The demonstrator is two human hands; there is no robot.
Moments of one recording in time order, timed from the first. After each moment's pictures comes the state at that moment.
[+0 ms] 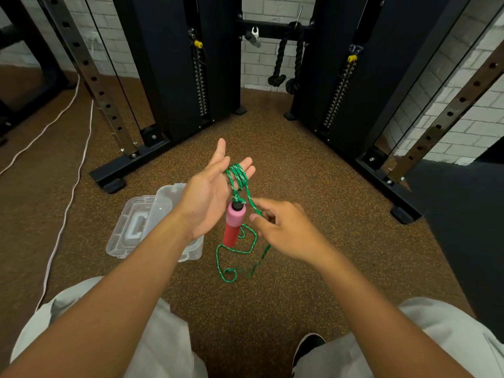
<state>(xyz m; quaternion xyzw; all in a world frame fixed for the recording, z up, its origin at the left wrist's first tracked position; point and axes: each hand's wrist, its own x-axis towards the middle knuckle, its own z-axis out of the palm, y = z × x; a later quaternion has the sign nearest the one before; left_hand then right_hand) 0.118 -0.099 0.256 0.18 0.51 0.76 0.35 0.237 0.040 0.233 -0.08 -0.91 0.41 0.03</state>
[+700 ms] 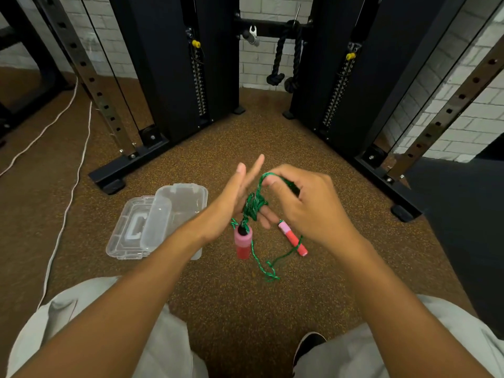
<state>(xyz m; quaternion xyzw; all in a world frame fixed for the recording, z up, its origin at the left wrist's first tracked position) 0.135 -0.092 0.243 0.35 0.64 0.57 0.38 0.243 0.058 0.273 -0.05 -0.92 0.32 0.23</state>
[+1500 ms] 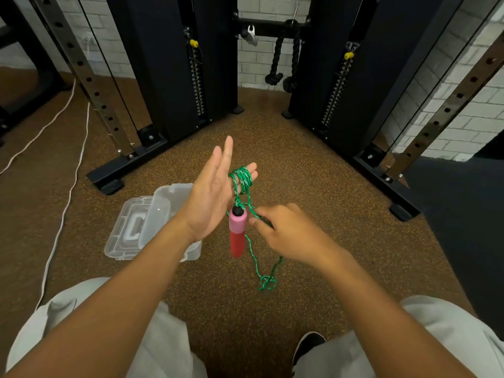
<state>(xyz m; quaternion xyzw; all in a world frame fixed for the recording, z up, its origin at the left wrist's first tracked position) 0.119 -0.093 0.241 0.26 0.54 0.71 0.36 0.239 0.044 0.234 -0.06 -0.96 0.26 -0.02</state>
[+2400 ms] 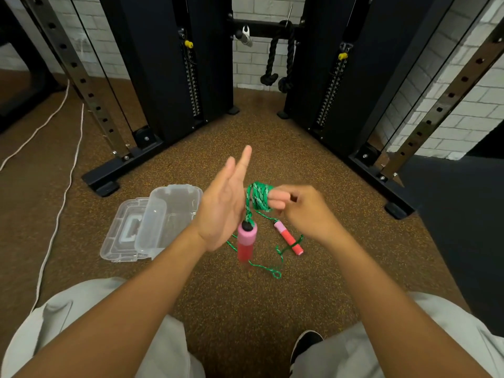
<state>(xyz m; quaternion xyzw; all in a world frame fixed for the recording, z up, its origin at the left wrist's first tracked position) 0.148 -0.077 0.242 0.26 0.51 0.73 0.38 0.237 0.083 0.232 -0.16 -0.86 0.47 0.10</state>
